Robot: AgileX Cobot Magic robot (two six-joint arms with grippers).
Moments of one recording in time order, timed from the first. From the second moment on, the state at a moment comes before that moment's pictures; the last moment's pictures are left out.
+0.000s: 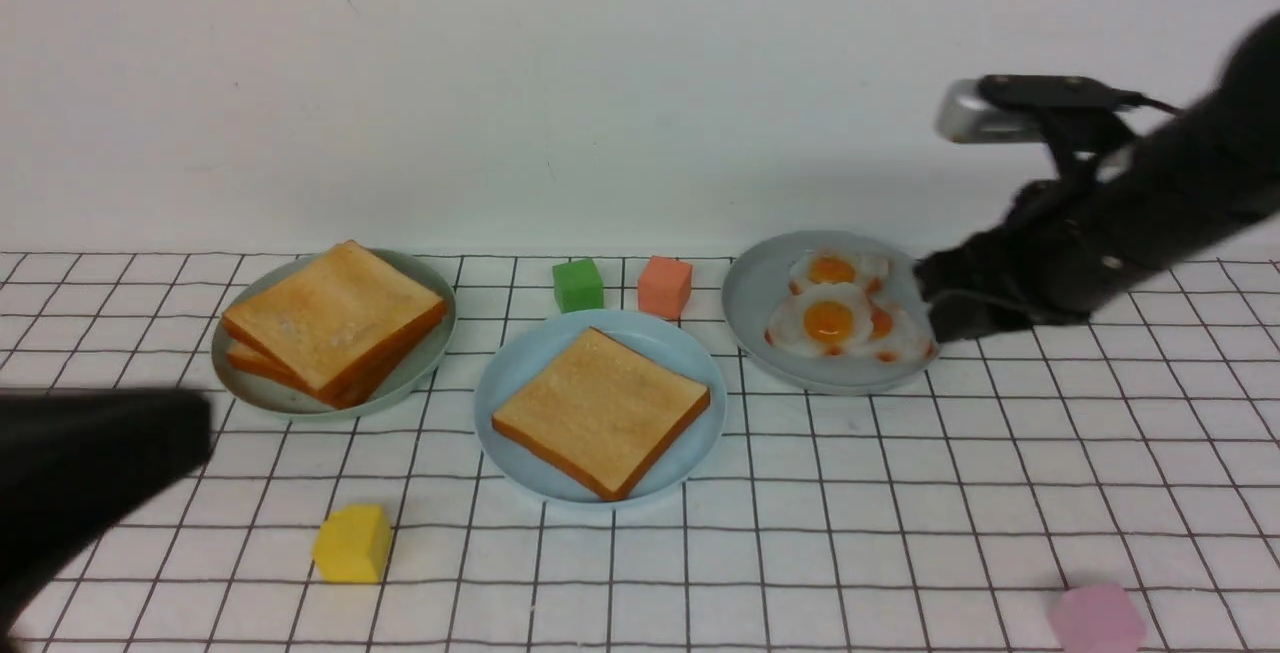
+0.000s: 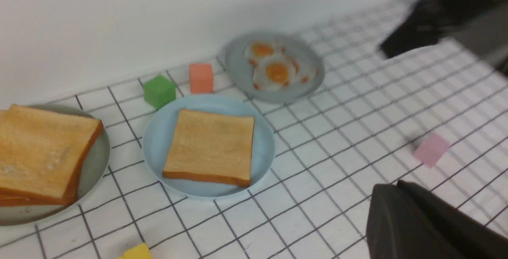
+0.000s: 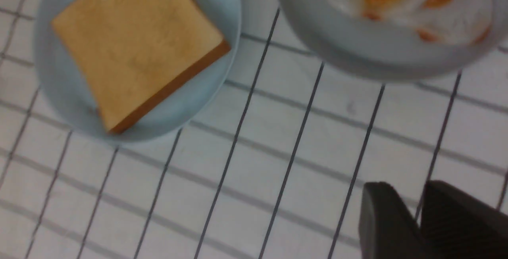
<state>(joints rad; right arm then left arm) 0.23 1.71 -1.36 0.32 0.78 -0.21 -0.66 0.49 -0.70 0.01 0.56 -0.19</state>
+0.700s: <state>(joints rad) 0.14 2.35 -2.04 0.38 0.83 -0.08 -0.66 0.33 -0.57 -0.01 0.48 -0.27</state>
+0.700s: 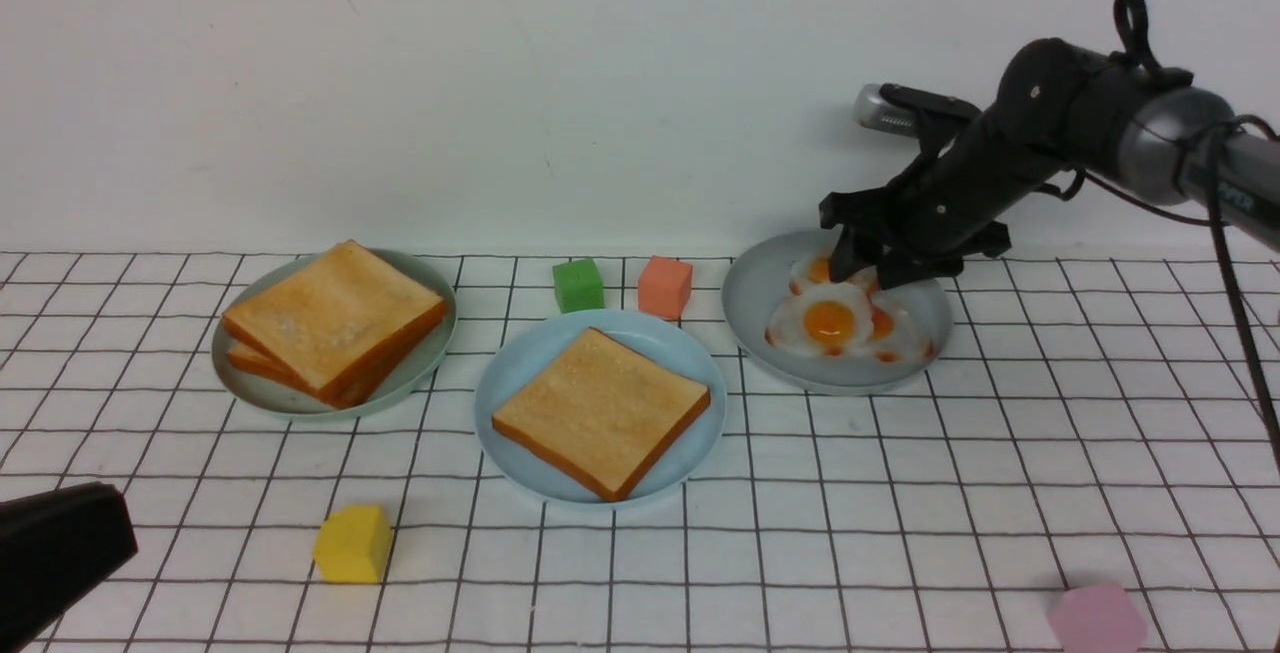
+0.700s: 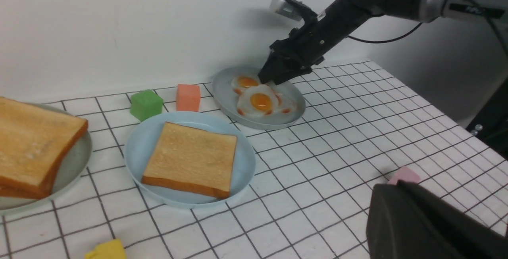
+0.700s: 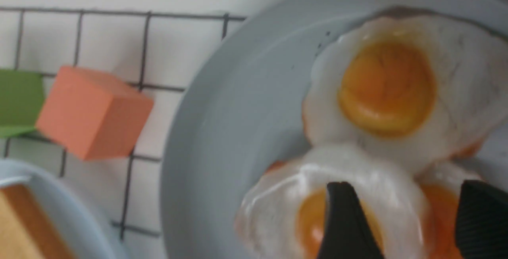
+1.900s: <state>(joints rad) 0.14 2.40 -2.05 0.43 0.80 -0.08 -0.66 0.33 -0.57 -0.02 0.48 -0.27</state>
